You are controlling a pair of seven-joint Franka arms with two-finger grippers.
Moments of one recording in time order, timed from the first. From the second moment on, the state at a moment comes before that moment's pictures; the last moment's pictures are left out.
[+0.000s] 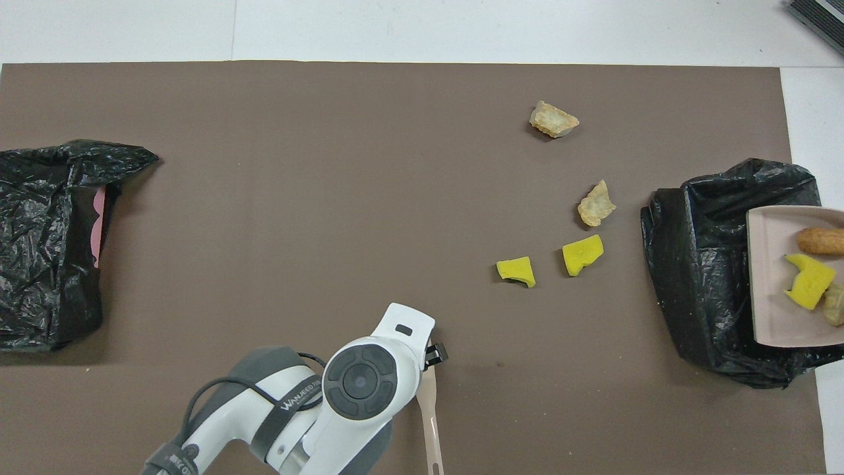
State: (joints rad) left arm -0.57 0.03 -0.13 -2.21 -0.12 2.27 -0.93; right arm -0.56 -0.03 0.01 -1.93 -0.33 2.11 -1.91
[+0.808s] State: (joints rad) left arm -0.21 0.11 -0.13 -1.98 -0.06 2.19 -0.36; right arm -0.41 -0.19 0.02 -2.12 -0.72 2.11 -1.51
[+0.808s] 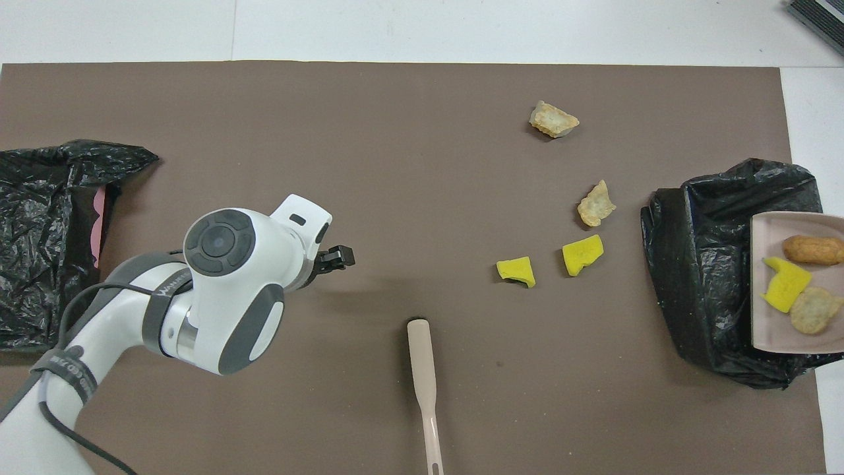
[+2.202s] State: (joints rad) left arm -0.01 0.03 -0.12 -1.71 0.02 1.74 0.07; right arm -0.28 -0.29 0.05 -2.00 -0.75 1.90 -1.49
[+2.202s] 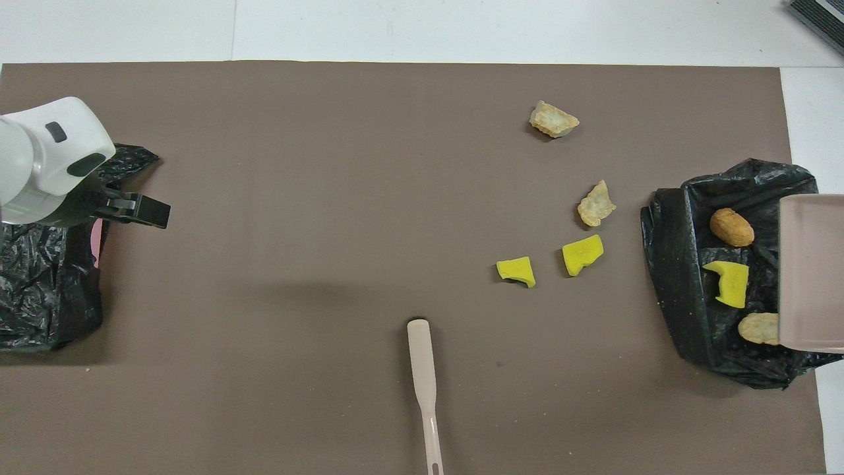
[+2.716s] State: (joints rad) left arm 0.04 -0.01 -0.12 -1.71 -0.01 1.74 0.07; right arm -0.28 -0.26 0.21 -1.96 -0.46 1.90 -1.19
